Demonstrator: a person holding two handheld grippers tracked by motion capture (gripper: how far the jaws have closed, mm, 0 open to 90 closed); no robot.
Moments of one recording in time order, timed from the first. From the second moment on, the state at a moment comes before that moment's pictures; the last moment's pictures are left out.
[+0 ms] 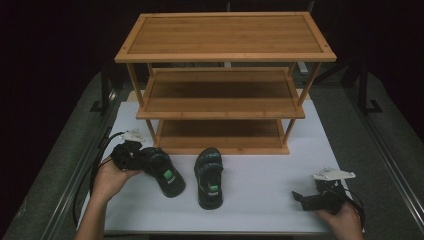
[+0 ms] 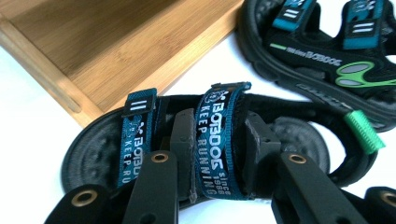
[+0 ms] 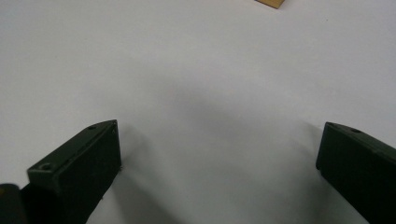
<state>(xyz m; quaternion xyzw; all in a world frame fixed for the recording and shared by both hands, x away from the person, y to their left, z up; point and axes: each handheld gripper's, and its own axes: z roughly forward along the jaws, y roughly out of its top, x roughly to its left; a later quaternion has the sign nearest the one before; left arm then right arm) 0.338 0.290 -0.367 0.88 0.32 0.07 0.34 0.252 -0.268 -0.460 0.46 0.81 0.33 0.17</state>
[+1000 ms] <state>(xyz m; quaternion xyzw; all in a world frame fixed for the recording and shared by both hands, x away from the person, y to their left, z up) 0.322 0.220 -0.295 0.87 0.26 0.08 0.41 0.253 -0.268 -0.460 0.45 0.81 0.34 0.17</state>
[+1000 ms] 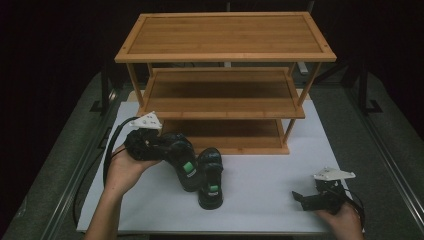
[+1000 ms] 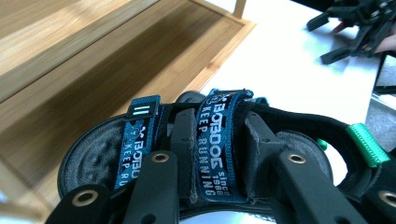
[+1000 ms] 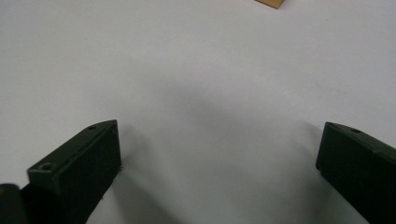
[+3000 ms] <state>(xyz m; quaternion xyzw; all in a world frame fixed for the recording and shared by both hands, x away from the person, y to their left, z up) 0.346 0.007 -0.380 0.91 0.17 -0.02 0.37 0.252 -0.268 -0.460 0.45 0.81 0.34 0.17</state>
